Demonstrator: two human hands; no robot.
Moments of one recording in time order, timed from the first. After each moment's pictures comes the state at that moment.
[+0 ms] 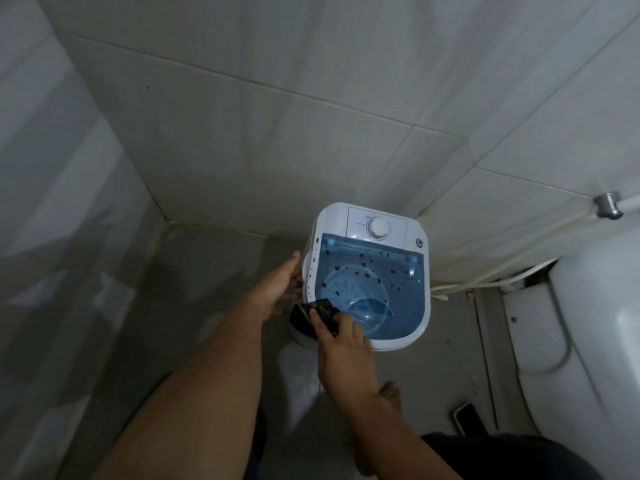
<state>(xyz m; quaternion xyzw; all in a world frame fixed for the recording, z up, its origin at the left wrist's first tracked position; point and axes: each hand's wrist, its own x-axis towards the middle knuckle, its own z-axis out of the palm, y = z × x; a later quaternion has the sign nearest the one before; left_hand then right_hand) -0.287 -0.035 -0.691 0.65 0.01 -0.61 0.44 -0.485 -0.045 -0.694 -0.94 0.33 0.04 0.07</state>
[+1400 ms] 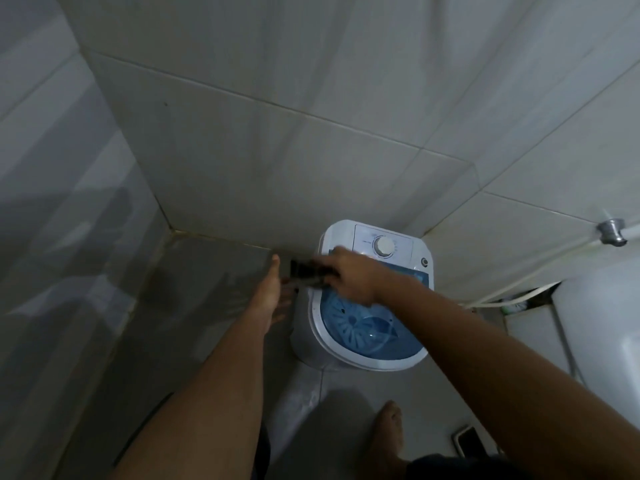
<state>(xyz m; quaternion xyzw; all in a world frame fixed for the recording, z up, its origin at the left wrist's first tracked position) -0.274 -0.032 -0.694 0.65 0.12 -0.52 0.54 -0.366 -0.183 -0.617 -0.95 0.14 0.20 0.17</state>
